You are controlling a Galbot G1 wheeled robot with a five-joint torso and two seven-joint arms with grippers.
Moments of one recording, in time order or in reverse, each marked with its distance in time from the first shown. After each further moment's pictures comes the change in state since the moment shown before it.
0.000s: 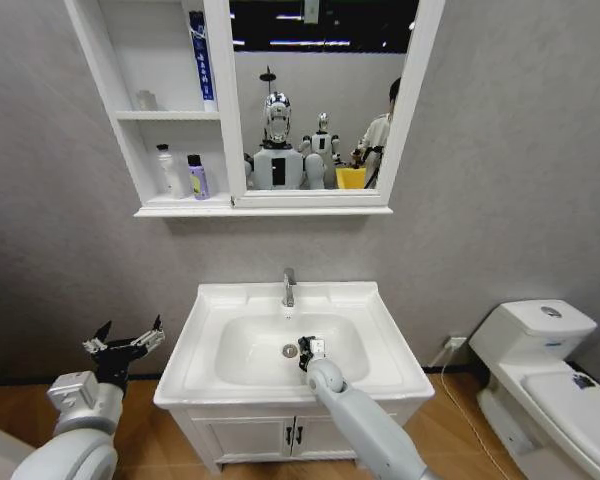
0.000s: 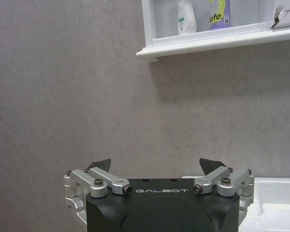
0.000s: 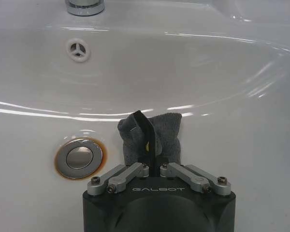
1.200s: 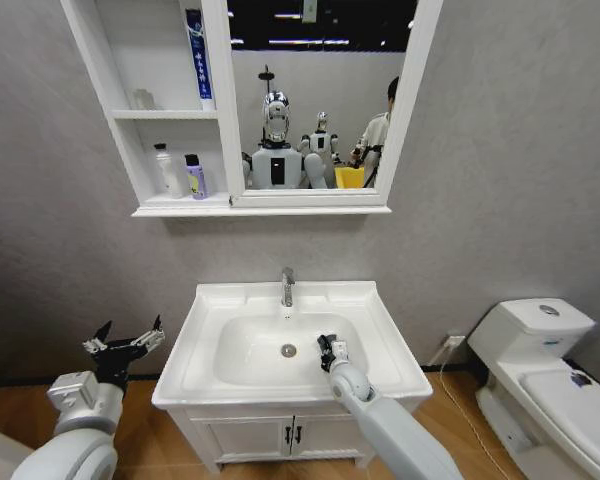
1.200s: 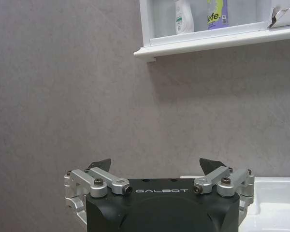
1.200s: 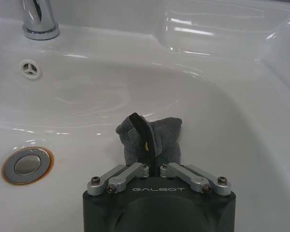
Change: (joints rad) left arm 0.000 0.000 0.000 0.000 0.000 0.000 0.000; right arm -0.068 -0.139 0.060 0.165 -0.023 0.012 0.009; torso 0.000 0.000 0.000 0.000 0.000
